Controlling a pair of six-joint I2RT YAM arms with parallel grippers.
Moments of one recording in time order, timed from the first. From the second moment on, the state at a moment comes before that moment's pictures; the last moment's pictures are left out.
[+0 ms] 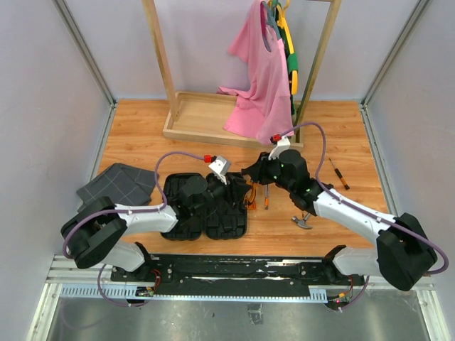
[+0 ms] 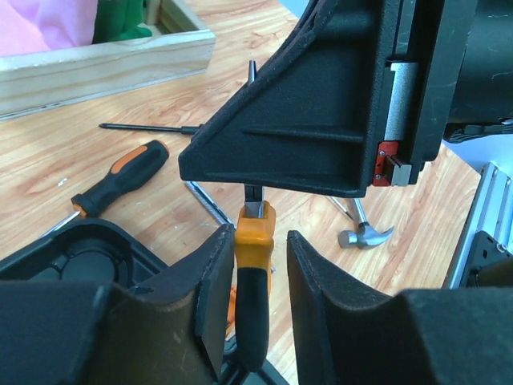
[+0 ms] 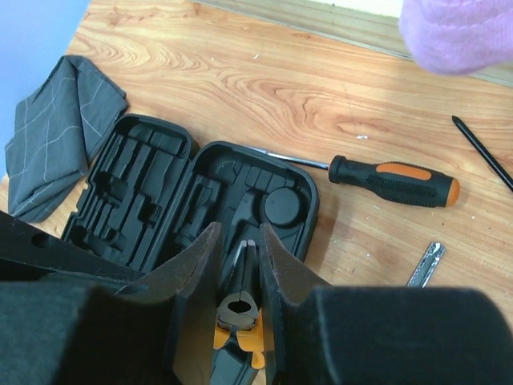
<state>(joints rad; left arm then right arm) -0.89 1.40 0.48 0.85 0.02 -0.37 0.66 1.25 0.70 0.21 -0.04 0.48</state>
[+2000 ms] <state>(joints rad) -0.89 1.34 0.48 0.75 -0.12 -0.42 0.66 0.99 0.51 0.22 0.07 0.43</state>
